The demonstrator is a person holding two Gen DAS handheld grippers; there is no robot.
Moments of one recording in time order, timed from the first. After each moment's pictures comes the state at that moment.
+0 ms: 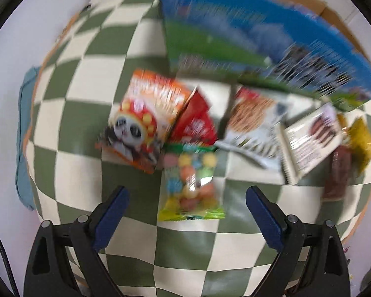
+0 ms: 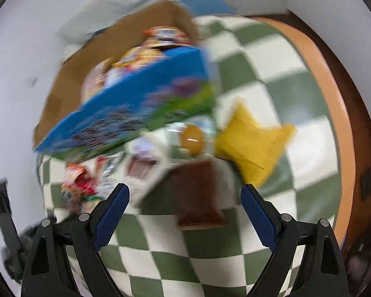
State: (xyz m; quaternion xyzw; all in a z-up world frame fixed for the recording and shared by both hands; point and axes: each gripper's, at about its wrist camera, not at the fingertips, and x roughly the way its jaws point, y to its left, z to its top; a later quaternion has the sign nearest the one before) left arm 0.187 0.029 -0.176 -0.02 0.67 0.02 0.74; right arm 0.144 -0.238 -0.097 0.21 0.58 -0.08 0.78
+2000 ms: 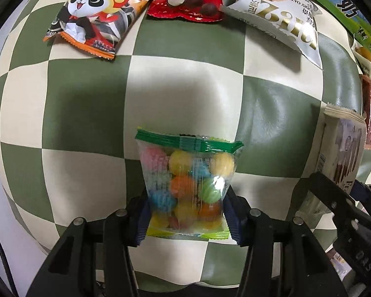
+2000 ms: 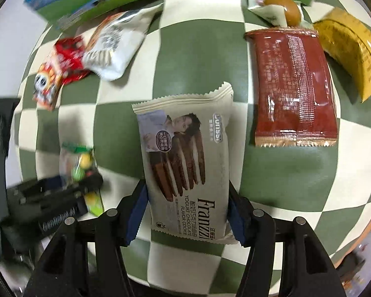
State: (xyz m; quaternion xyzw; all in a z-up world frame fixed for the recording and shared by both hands) left arm 0.145 0.035 -0.271 -0.04 0.74 0.00 0.67; right arm 0.131 -0.136 -0.211 0.06 0.70 0.04 0.71
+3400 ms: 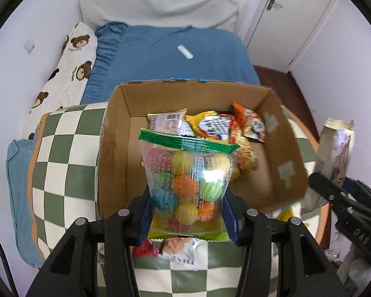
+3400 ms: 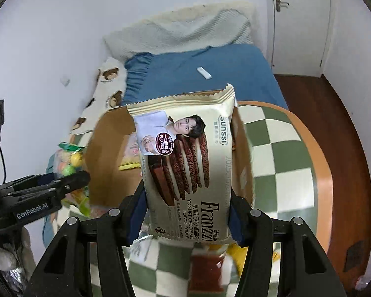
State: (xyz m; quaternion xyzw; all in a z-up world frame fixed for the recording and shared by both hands) left arm 0.351 -0.028 -0.031 -0.02 0.58 -0.08 0.81; right arm 0.287 -0.201 0.012 0.07 0.52 0.04 0.85
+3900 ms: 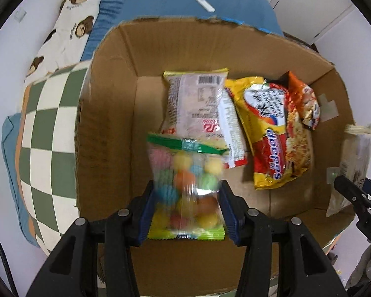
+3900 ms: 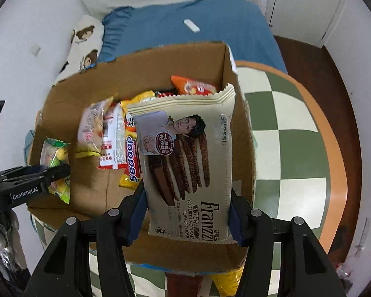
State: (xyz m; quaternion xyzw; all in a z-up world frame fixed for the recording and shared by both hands) left arm 0.406 -0.006 -0.126 -0.02 0.69 -0.04 0.72; right arm 0.364 -0.208 -0.081 0.05 0.64 0.02 0.76
